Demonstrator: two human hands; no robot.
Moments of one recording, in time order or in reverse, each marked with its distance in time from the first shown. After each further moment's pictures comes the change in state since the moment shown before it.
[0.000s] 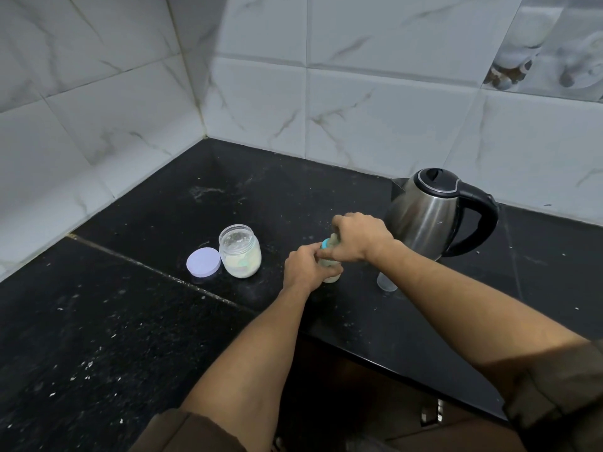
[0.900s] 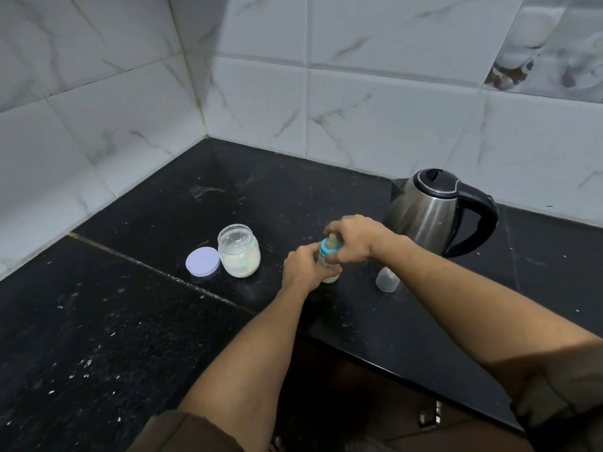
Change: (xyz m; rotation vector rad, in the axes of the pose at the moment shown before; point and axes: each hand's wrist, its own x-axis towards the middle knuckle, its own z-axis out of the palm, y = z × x) left_hand -0.001 0.001 -0.001 -0.011 -0.001 -0.008; right_hand 0.001 0.011 -0.004 0.087 -0.108 -0.116
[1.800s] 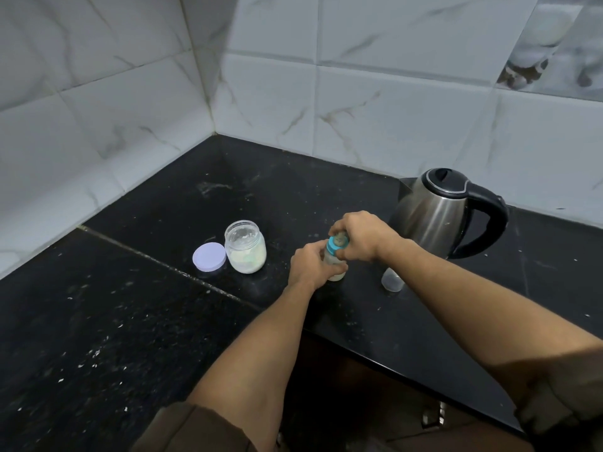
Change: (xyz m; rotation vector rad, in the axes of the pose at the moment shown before) left_hand 0.001 -0.003 0.002 -0.036 -0.012 0.025; right_hand 0.002 0.000 0.003 0.039 0.072 -0.045
